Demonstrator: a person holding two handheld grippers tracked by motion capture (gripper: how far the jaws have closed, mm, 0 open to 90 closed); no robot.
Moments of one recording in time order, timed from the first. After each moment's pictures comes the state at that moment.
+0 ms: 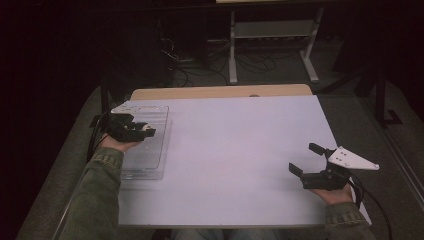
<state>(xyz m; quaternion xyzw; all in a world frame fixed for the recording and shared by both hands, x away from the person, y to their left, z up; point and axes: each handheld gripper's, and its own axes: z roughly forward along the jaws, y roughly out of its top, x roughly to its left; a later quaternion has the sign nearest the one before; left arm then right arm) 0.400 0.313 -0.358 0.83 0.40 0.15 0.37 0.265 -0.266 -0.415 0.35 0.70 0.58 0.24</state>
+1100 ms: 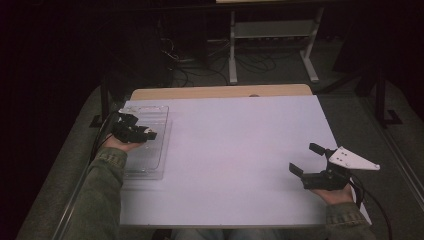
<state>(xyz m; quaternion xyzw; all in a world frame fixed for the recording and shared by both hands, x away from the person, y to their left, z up) 0.415 0.314 -0.378 0.84 0.42 0.13 0.33 0.265 -0.267 -0.414 0.35 0.70 0.58 0.24</state>
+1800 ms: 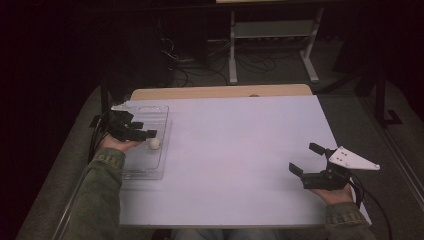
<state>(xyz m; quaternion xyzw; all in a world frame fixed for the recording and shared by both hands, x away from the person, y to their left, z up) 0.411 0.319 -0.365 0.81 0.43 0.12 0.37 0.265 -0.266 -0.414 0.35 0.70 0.58 0.24</state>
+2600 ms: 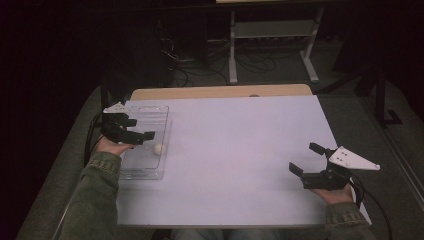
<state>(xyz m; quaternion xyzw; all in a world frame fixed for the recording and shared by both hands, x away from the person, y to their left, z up) 0.388 0.320 -0.347 0.81 0.41 0.14 0.40 0.265 -0.266 -0.413 0.35 0.70 0.58 0.24</state>
